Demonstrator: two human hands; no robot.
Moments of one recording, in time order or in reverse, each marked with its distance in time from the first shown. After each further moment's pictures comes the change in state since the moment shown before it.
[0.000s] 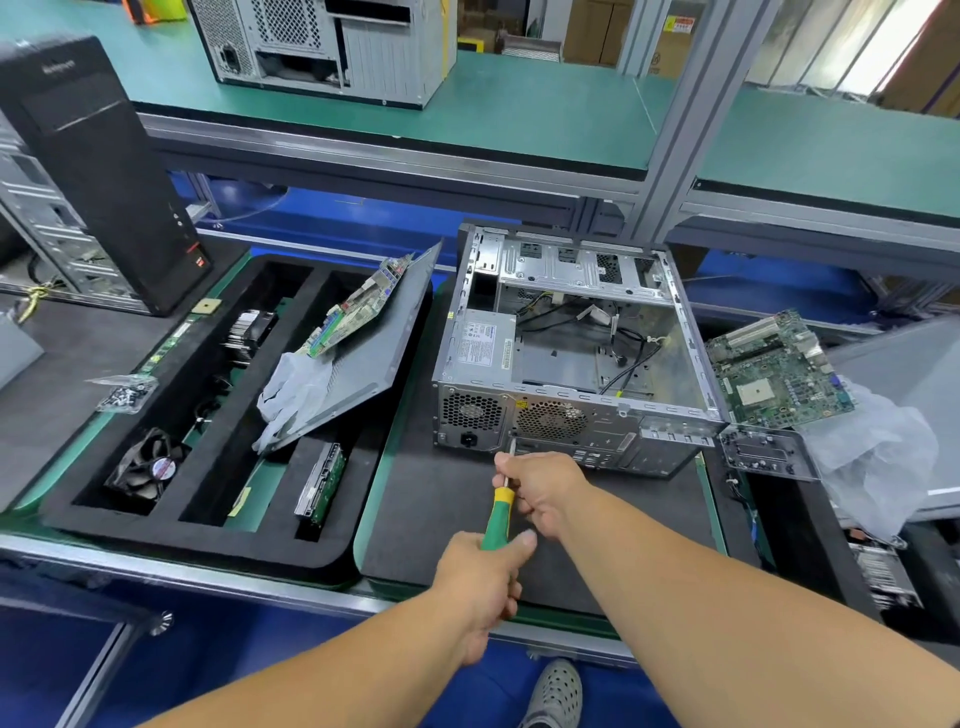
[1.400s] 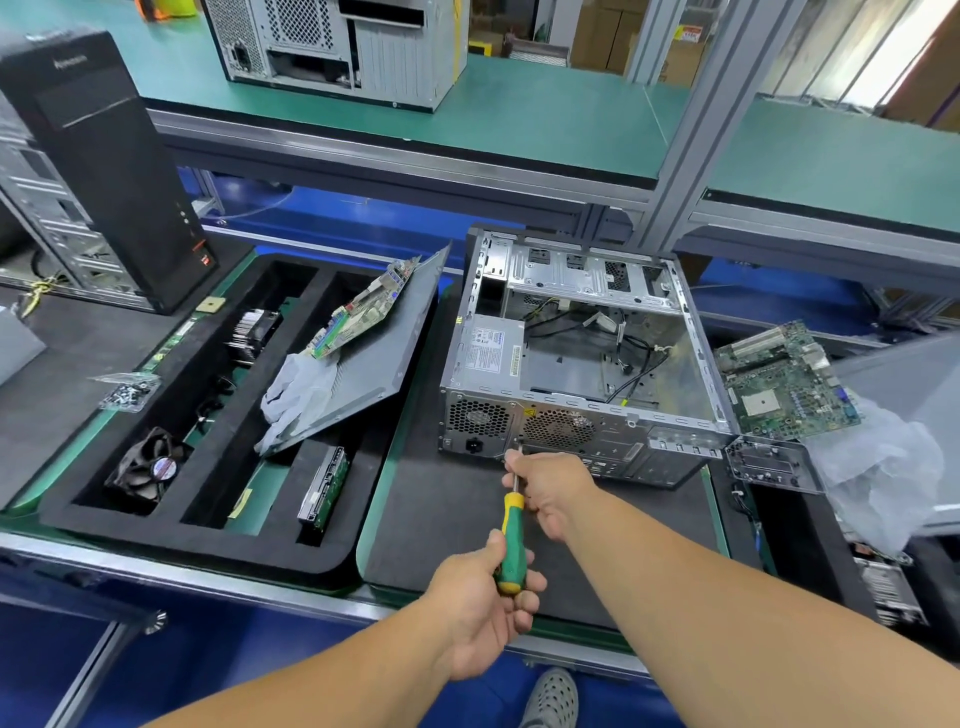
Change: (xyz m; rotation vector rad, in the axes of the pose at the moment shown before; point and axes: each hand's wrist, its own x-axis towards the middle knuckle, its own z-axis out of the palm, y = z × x) left_hand -0.003 0.004 -0.010 -0.305 -0.229 -0.197; right_hand 0.006 -0.006 0.002 0.009 0.076 -0.081
